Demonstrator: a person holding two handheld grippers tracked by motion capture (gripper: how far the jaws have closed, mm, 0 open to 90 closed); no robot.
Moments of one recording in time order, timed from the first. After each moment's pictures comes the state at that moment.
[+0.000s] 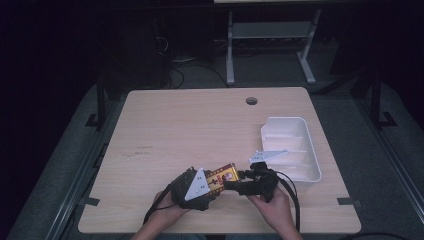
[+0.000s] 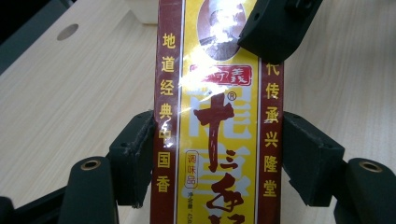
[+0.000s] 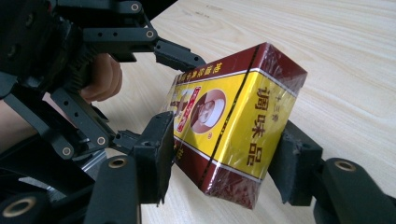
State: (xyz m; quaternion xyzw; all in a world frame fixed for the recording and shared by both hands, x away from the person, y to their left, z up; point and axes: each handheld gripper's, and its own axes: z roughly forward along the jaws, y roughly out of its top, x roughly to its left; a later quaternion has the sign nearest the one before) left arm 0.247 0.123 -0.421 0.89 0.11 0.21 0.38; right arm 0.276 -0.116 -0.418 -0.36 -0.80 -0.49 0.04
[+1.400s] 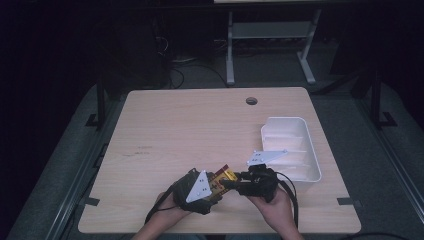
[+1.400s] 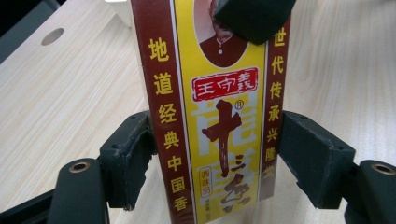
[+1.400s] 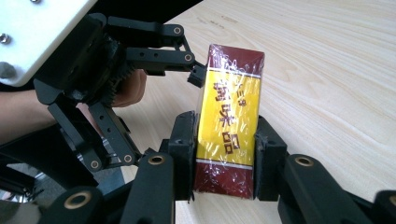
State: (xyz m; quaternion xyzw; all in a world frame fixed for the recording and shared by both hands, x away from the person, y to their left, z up) left arm 0.246 0.120 -0.425 0.89 0.09 0.19 0.39; right arm 0.264 -0.111 -0.397 -0.31 -0.81 -0.49 0.02
